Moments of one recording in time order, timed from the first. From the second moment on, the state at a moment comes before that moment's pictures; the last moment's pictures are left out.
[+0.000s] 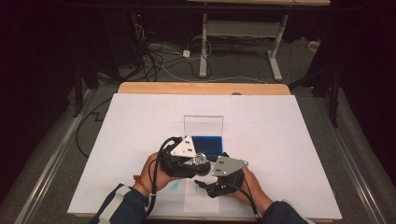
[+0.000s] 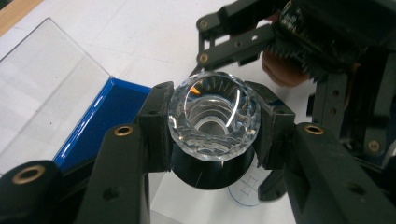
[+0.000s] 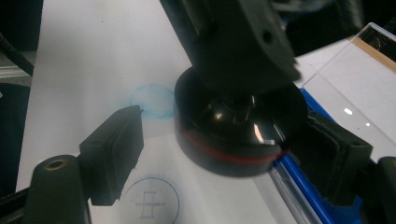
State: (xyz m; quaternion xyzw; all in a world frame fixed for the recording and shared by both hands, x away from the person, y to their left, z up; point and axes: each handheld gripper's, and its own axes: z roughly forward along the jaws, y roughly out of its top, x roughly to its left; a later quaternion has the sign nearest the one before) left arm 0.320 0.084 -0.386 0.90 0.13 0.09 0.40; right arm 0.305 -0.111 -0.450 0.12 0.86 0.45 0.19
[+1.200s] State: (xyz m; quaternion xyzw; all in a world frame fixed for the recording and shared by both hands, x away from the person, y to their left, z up) left arm 0.317 0.085 -0.384 0.88 0.14 0.09 0.44; right arm 0.306 -0.109 -0.453 0.14 0.84 0.48 0.19
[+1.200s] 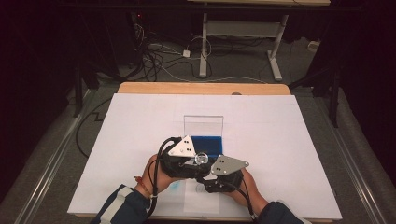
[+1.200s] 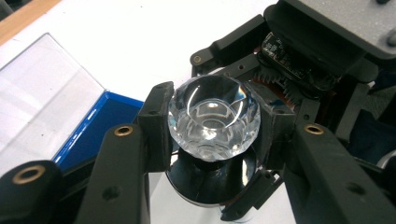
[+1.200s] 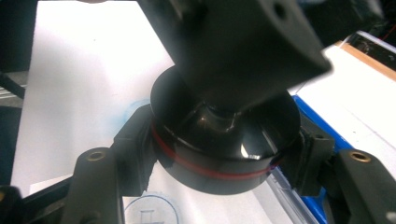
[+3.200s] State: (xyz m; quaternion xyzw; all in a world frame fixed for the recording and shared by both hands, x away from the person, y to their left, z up) left arm 0.316 0.114 -0.378 0.88 0.13 0.10 0.45; right arm 0.294 -0.134 -0.447 0.11 0.89 0.41 0.20
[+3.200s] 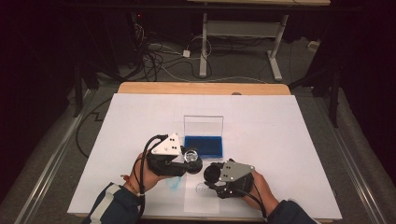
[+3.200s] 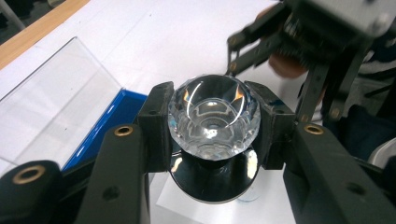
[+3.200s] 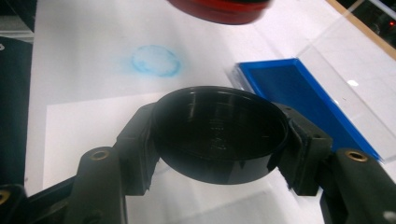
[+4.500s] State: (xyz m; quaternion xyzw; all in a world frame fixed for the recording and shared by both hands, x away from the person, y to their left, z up) left arm 0.328 0.130 -0.380 0.88 0.16 0.12 0.43; right arm 0.278 -0.212 -0.435 0.16 0.86 0.41 0.24
